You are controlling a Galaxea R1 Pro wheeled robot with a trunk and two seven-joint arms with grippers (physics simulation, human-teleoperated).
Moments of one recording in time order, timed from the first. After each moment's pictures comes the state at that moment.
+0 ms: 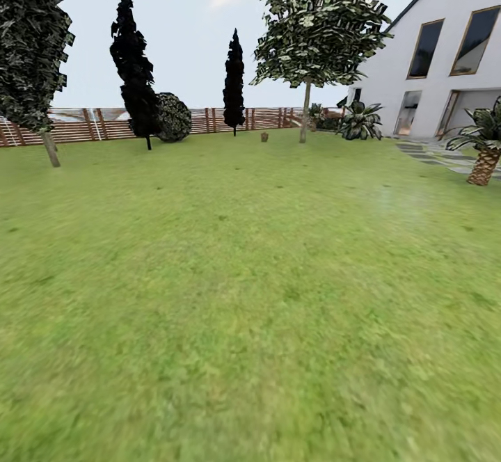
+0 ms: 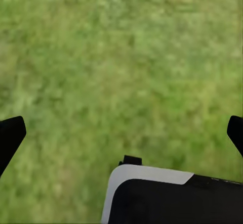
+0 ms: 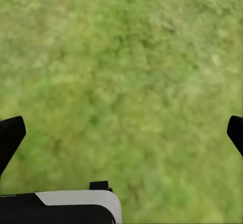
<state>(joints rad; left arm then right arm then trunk) 0.00 0.01 0.20 -0.25 -0.01 -0.48 0.01 -0.01 -0.02 0.00 -0.18 0.01 -0.65 -0.11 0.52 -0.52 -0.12</state>
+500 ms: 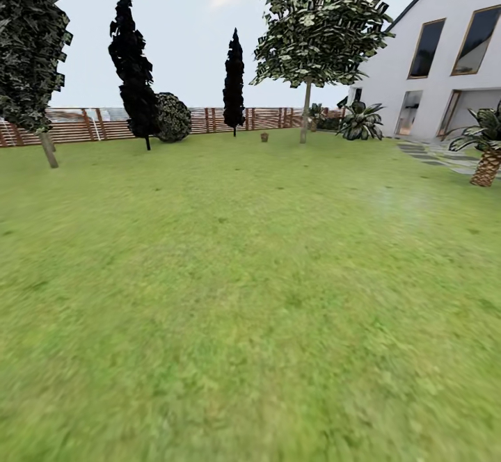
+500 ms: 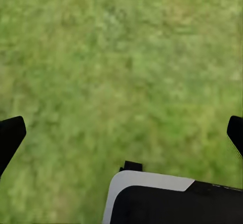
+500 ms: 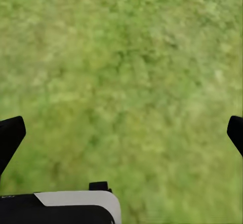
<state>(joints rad) 0.00 0.01 0.20 -0.27 -0.01 -0.48 0.01 -0.01 -0.03 0.00 -0.18 0.01 -0.66 -0.11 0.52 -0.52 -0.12</state>
